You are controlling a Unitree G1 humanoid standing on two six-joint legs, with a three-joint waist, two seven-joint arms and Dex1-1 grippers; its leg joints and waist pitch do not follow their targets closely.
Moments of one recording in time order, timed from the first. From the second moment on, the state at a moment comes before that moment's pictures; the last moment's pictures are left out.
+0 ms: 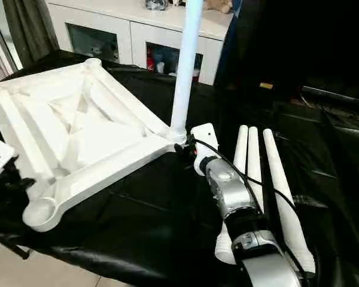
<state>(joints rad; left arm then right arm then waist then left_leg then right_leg) -0.13 0.74 0.13 -0.17 -0.01 0.89 -0.69 -0.60 -0.08 0.07 0.73 0.05 0.10 0.27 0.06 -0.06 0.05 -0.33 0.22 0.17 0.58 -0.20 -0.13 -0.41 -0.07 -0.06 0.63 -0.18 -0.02</state>
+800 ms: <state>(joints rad) -0.33 0.45 -0.07 -0.04 -0.01 0.85 -0.58 -0.37 -0.21 0.04 0.15 0.07 0.50 0.30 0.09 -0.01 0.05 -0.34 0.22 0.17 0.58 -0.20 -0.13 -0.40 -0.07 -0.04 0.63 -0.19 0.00</state>
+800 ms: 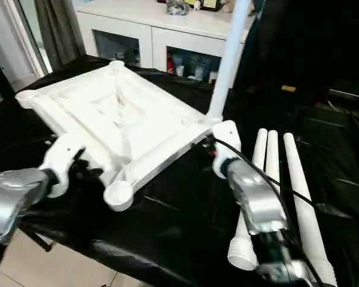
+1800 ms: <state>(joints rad) -0.15 0.74 -0.10 -0.20 -0.14 0.81 -0.89 -0.34 -0.21 0.08 0.11 0.07 0.51 0.33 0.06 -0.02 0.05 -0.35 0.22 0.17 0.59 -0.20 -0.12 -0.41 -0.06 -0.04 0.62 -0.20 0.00</state>
